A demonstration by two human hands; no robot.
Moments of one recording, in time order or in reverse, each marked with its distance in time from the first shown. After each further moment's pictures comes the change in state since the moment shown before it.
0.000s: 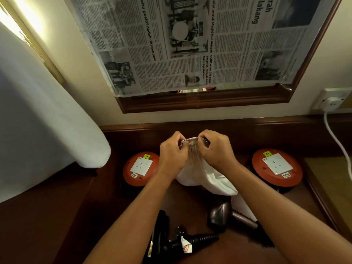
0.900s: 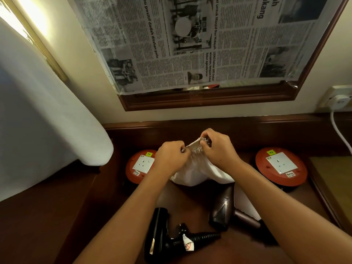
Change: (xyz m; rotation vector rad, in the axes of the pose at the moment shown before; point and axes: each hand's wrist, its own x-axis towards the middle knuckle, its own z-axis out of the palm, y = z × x) left_hand 0.007 -0.011 -0.006 0.408 -0.306 -0.148; right_hand 0.002 0.007 0.003 0.041 -0.162 0.122
